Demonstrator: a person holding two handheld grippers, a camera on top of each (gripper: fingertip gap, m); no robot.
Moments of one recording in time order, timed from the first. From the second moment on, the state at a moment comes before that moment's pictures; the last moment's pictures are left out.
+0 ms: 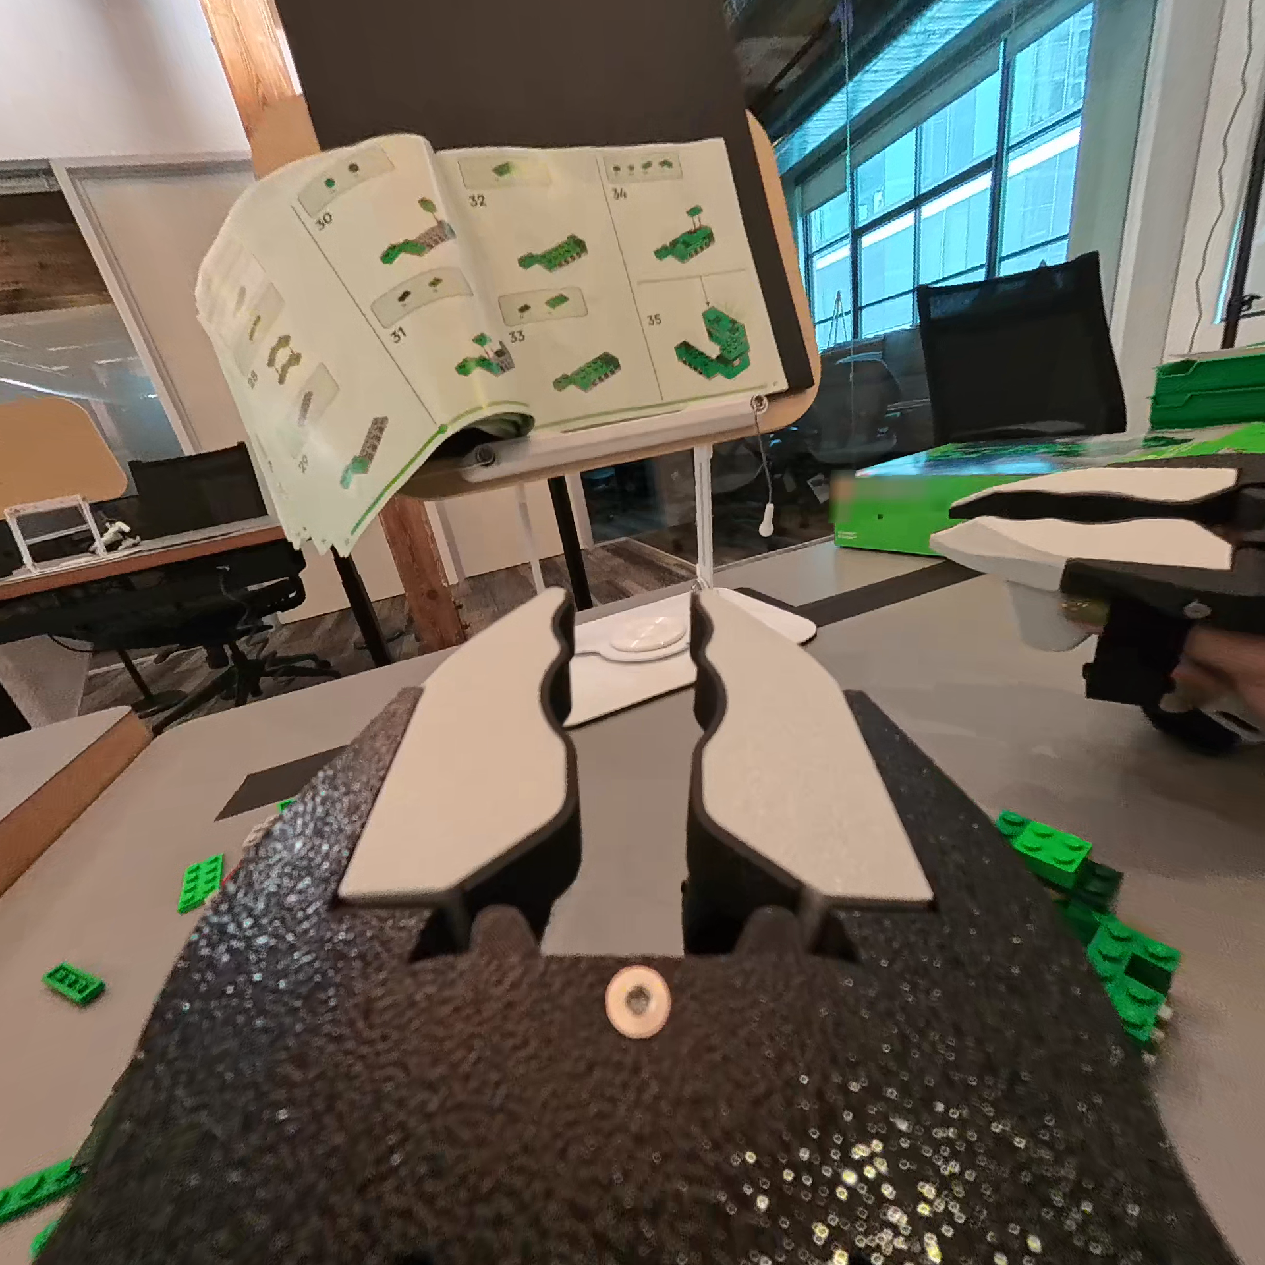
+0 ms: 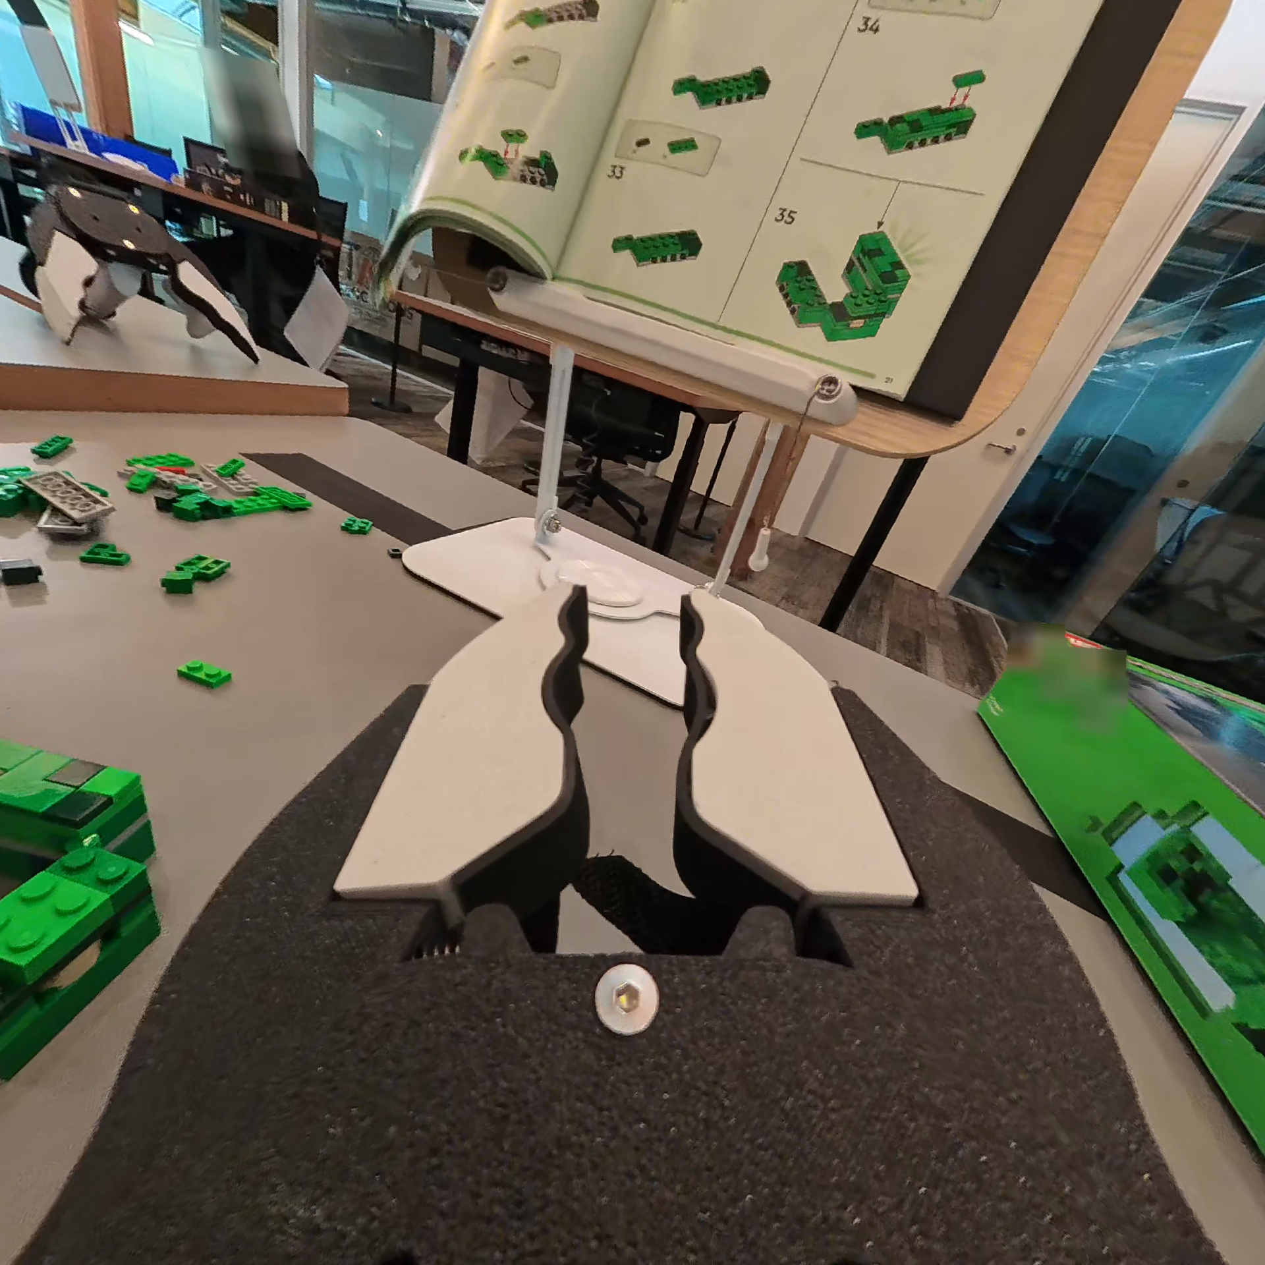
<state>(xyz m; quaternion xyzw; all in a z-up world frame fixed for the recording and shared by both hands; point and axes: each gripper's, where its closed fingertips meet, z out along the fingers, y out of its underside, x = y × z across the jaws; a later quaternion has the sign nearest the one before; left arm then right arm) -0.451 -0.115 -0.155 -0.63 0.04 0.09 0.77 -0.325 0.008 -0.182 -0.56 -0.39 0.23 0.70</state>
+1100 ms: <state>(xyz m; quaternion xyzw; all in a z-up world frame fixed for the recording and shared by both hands) -0.449 -0.109 -0.151 -0.62 0.04 0.05 0.78 -0.329 0.023 -0.182 -0.52 -0.42 0.12 0.74</state>
